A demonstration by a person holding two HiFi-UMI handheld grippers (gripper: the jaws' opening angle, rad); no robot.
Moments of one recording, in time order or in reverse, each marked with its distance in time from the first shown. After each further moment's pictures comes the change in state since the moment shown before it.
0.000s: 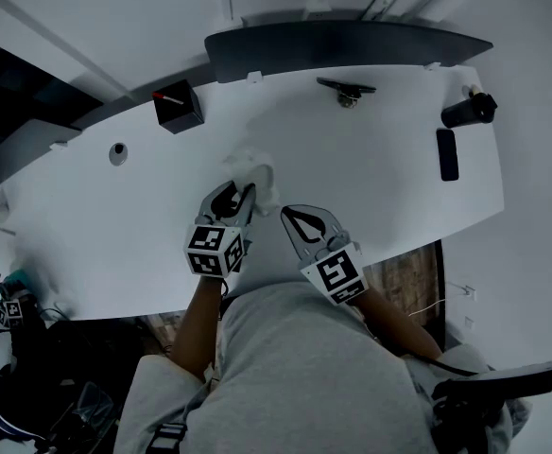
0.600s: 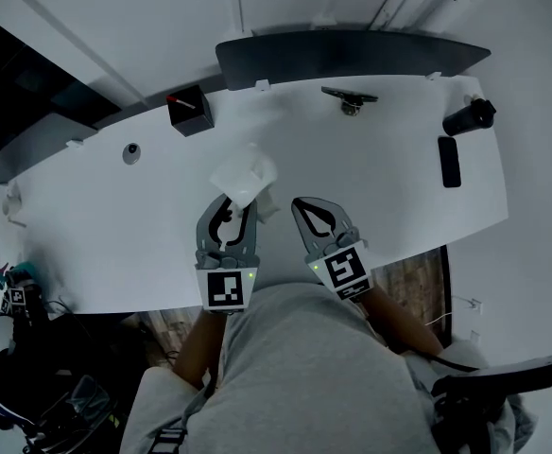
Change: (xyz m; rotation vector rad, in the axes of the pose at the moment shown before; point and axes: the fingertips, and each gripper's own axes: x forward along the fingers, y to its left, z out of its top) left arm -0.090 -0.057 0.082 0.358 -0.400 0.208; right arm -0.024 -0.014 0.024 -0.047 -0.112 -0.075
